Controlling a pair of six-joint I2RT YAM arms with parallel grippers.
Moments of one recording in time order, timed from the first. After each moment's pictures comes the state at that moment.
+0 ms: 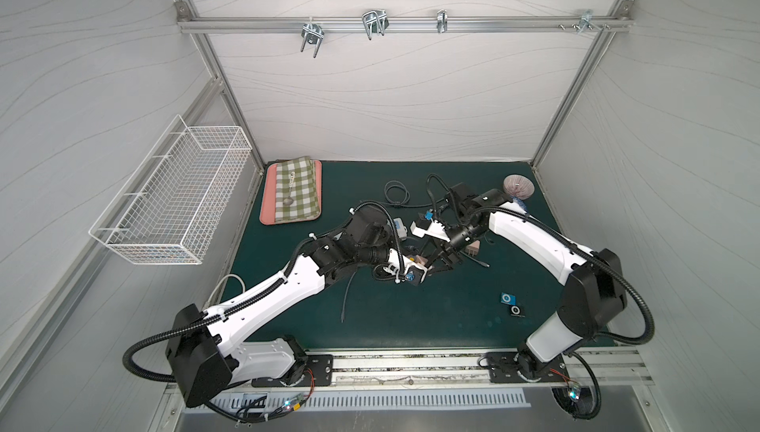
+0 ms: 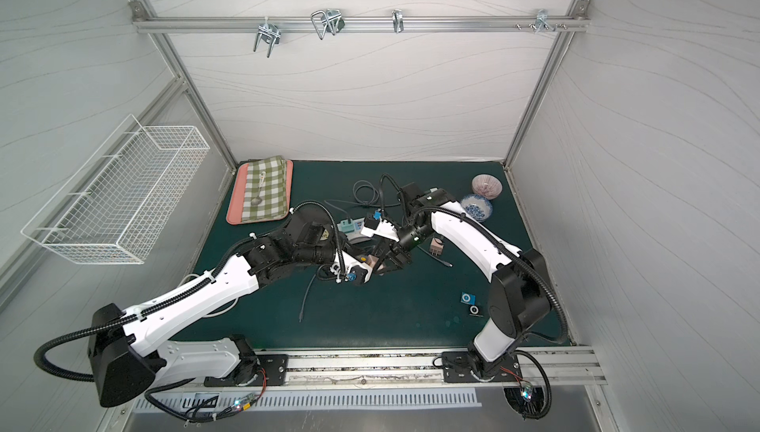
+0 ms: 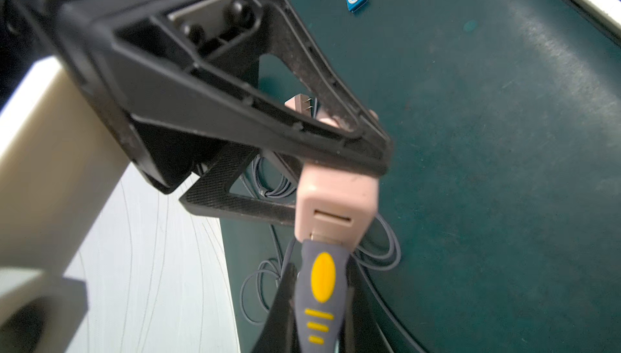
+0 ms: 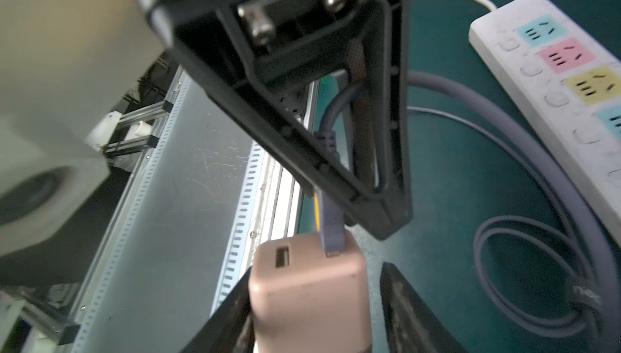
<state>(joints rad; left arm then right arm) -0.80 1.23 1.03 -0.49 0.29 1.32 0.58 1.59 1.34 -1.13 -0.99 -0.88</state>
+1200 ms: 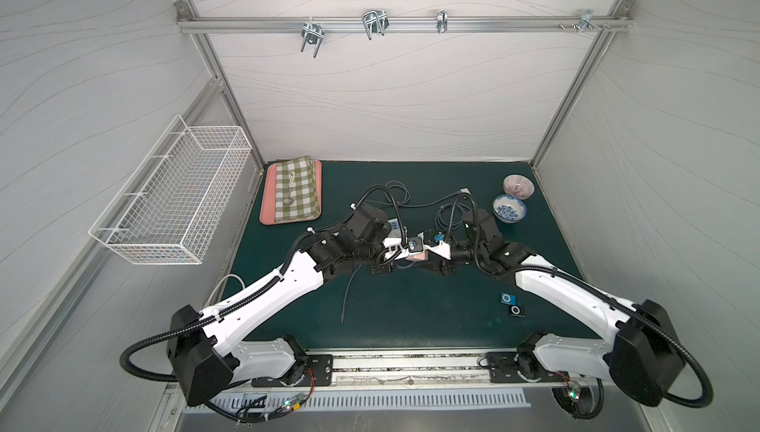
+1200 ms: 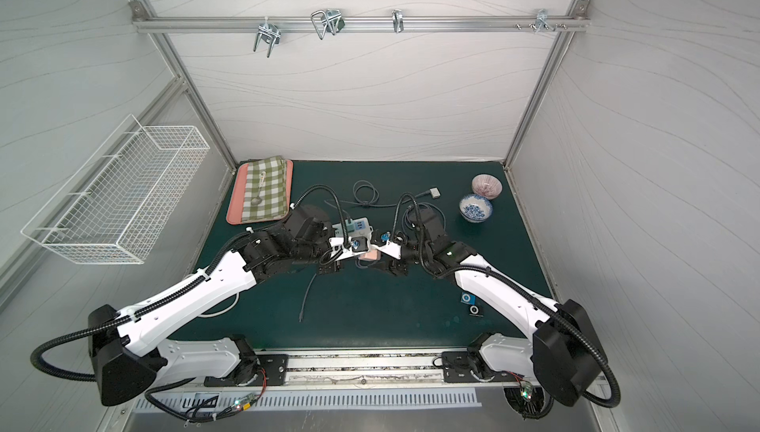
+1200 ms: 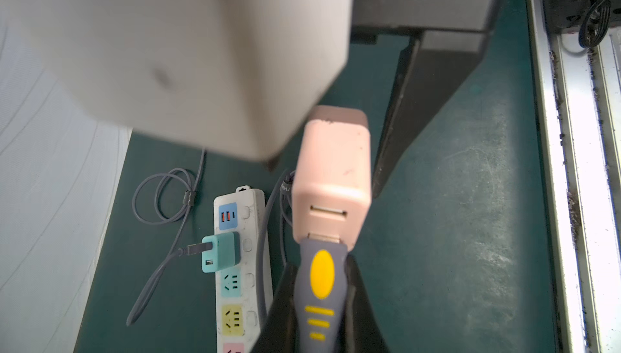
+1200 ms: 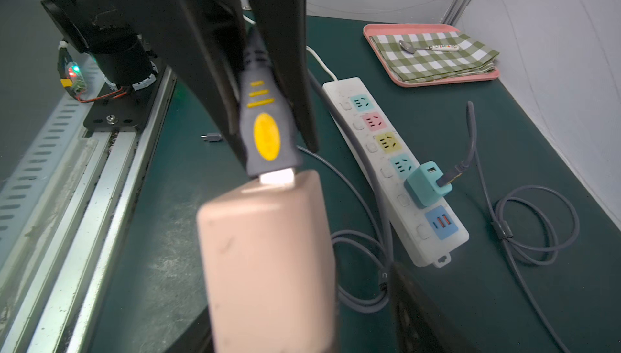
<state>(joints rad) -0.79 1.24 1.11 -0.68 0.17 0.73 0.67 1.21 0.79 -0.17 -0.64 -0.62</state>
